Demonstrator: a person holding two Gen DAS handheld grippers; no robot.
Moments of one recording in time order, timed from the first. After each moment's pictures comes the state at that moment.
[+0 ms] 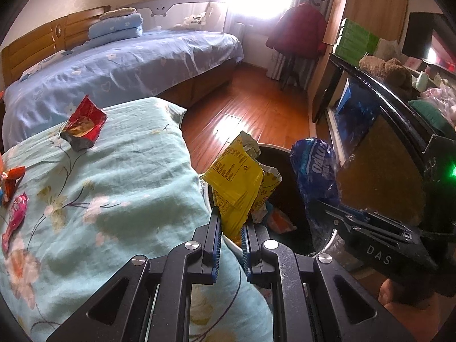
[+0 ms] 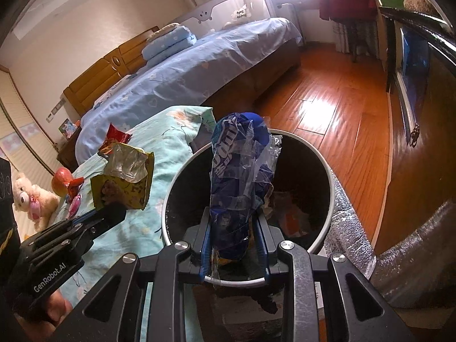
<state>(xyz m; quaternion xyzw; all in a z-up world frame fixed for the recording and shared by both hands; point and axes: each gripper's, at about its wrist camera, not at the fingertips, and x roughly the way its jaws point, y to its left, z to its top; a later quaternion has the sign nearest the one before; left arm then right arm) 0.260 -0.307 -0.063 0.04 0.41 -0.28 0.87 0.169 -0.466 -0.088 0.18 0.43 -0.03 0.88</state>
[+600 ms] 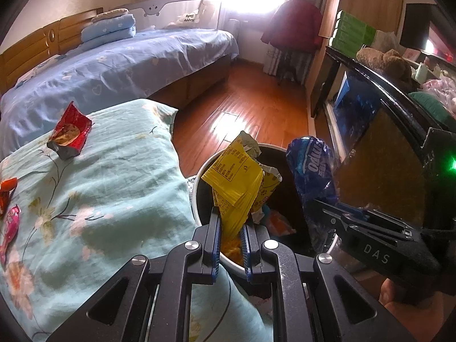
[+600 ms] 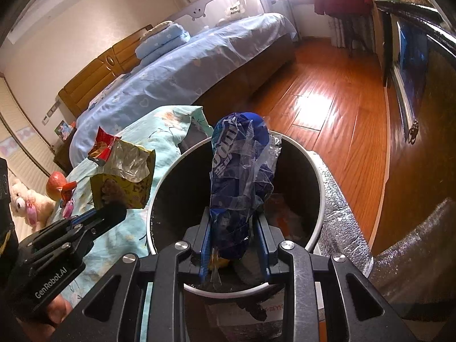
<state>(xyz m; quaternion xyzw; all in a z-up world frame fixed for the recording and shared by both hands) 0.268 -0.326 -0.071 0.06 0.41 -0.29 0.86 0.177 -0.480 -0.094 0.19 0.44 -0.04 0.88</state>
